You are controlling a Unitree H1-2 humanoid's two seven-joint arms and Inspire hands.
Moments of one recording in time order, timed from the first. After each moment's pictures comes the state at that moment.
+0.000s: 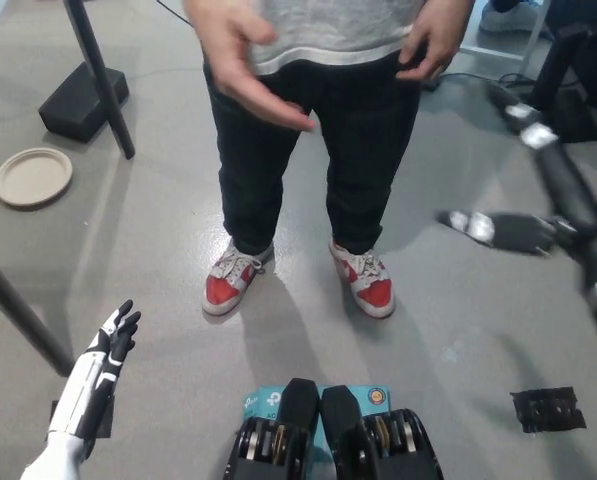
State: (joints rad) left_arm 0.01 0.22 0.02 -0.03 0.09 -0.05 -0.07; right_arm -0.35 -0.25 0.00 -0.44 -0.28 0.44 0.23
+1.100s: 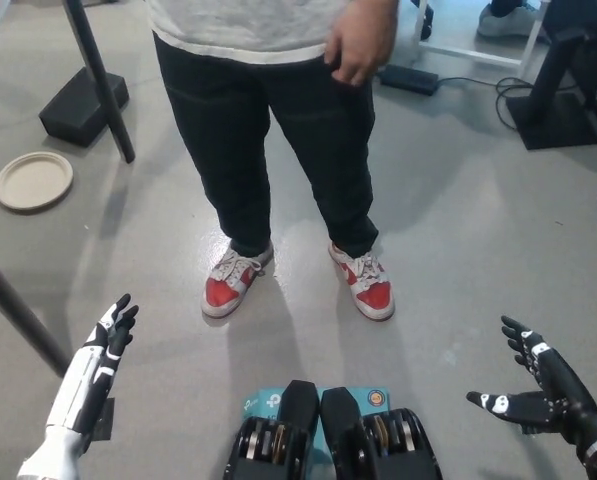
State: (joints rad) left_arm 0.01 0.23 0.02 -0.02 0.09 -0.04 -0.07; right_arm -0.12 -0.21 -0.01 0.18 -0.12 0.17 0.22
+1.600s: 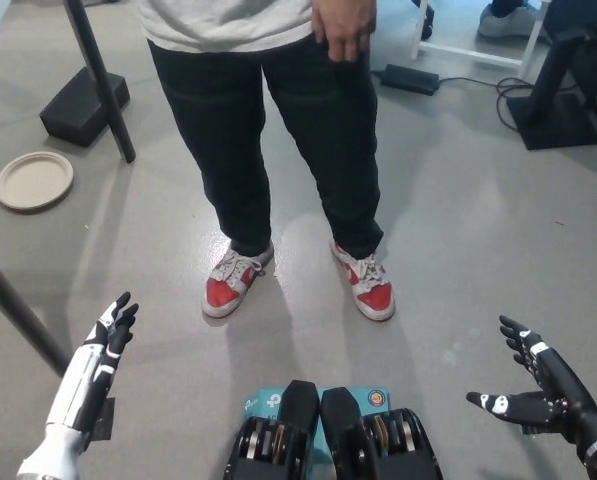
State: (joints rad) left_arm 0.00 0.22 0.02 -0.02 0.09 -0.04 -0.07; right_arm -0.12 -0.23 0.00 0.18 -0.12 0.16 0.23
